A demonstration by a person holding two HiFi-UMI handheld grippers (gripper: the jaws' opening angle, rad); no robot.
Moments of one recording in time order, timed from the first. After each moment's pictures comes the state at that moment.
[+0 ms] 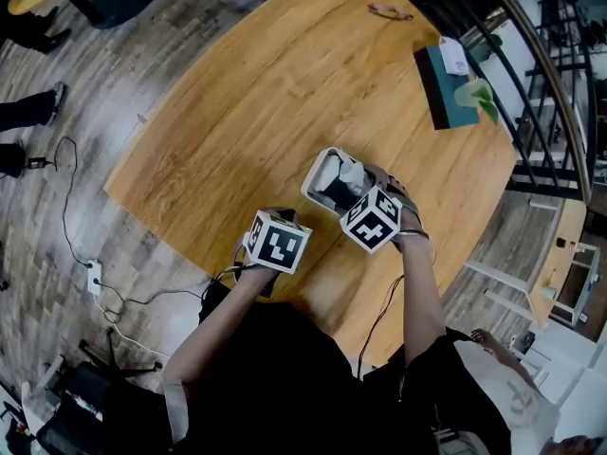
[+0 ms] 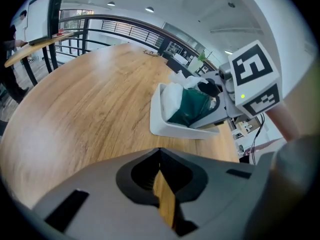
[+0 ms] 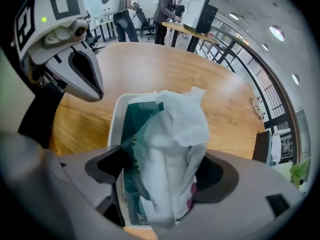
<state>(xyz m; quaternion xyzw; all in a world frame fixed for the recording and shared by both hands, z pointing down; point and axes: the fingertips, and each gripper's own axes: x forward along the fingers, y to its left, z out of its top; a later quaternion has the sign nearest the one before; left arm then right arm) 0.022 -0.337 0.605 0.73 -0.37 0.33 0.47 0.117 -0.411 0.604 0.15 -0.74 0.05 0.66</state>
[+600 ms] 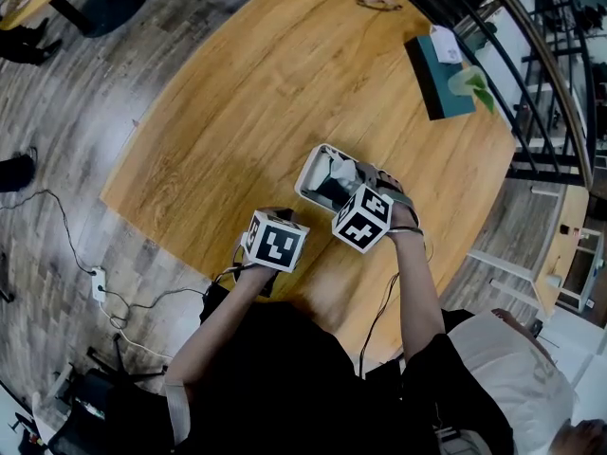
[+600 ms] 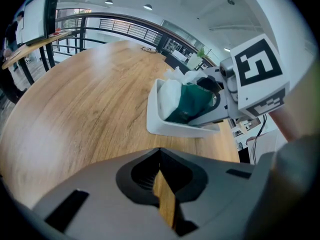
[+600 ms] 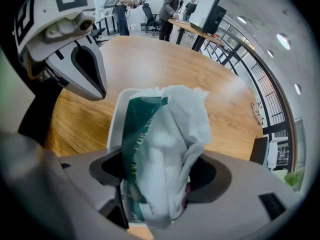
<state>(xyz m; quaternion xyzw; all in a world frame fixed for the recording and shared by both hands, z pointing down) 0.031 -0.336 0.611 0.73 -0.36 0.34 0.47 0.119 -0.407 0.609 0.14 -0.72 0.02 0.67</state>
